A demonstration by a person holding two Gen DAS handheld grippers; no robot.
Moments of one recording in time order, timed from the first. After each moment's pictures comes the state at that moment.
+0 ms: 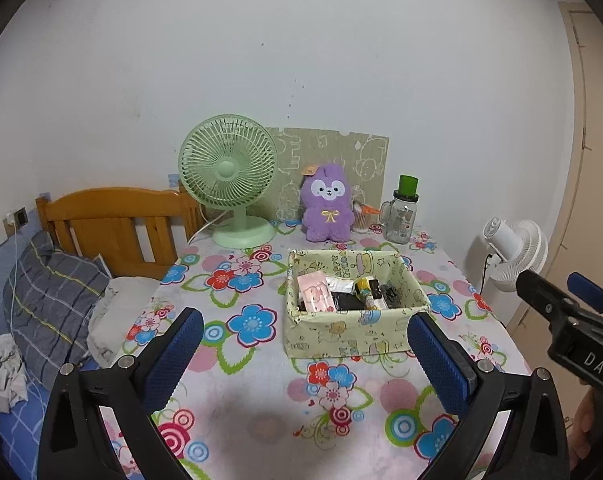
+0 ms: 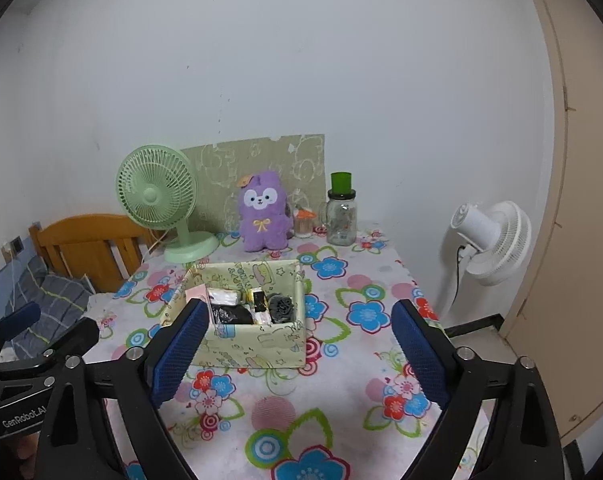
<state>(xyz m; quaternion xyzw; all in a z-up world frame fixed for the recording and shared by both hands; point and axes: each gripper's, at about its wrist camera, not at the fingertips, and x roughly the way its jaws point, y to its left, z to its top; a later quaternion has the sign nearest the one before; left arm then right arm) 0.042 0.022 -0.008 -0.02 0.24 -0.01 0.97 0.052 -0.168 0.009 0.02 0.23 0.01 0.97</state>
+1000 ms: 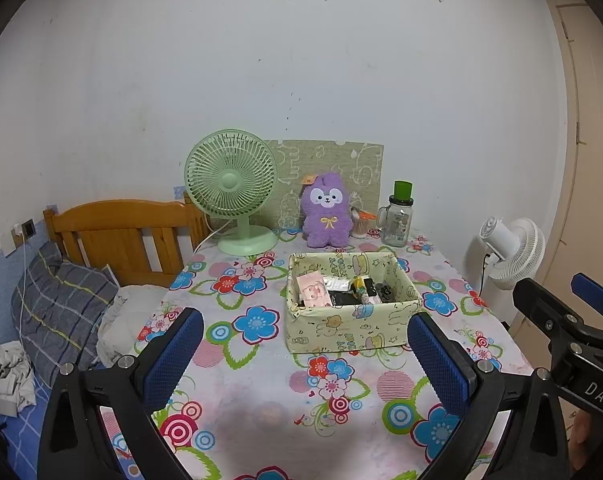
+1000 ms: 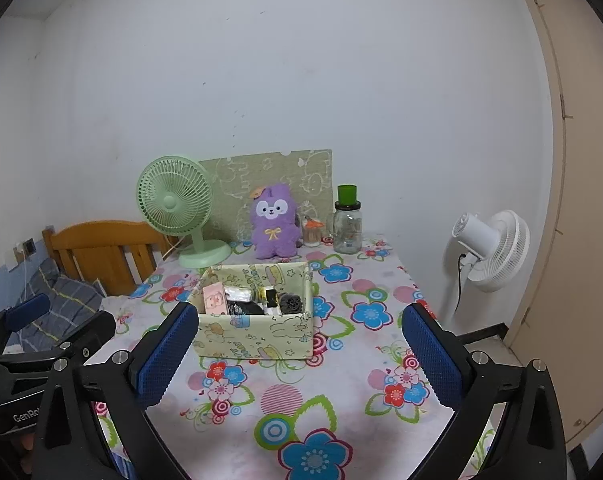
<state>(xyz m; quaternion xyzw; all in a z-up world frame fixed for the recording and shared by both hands) 0.013 0.015 -0.001 -0.01 0.22 -0.01 0.97 0.015 -0.167 0.009 0.01 0.20 0.02 0.98</state>
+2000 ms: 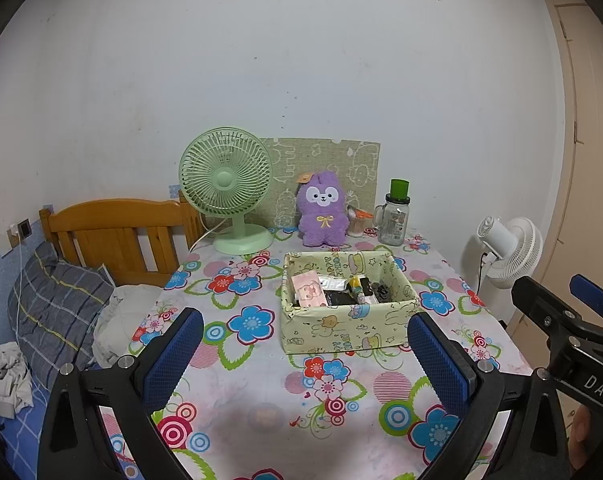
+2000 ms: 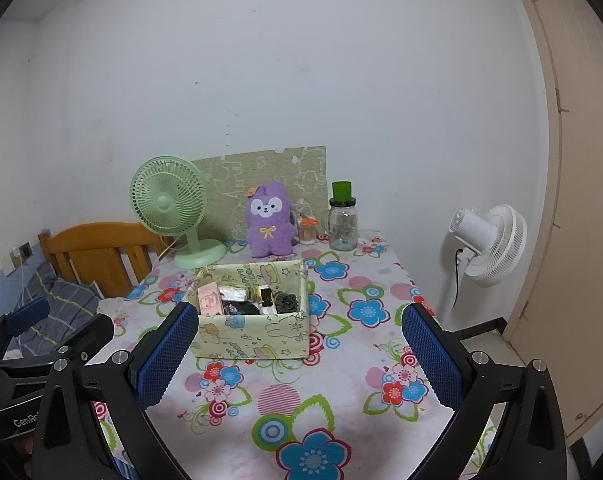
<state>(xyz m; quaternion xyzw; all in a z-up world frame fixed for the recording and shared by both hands) 0.018 0.009 -0.003 -0.01 0.23 -0.01 0.97 0.017 -0.167 0.006 0.02 0.20 0.01 0.98</state>
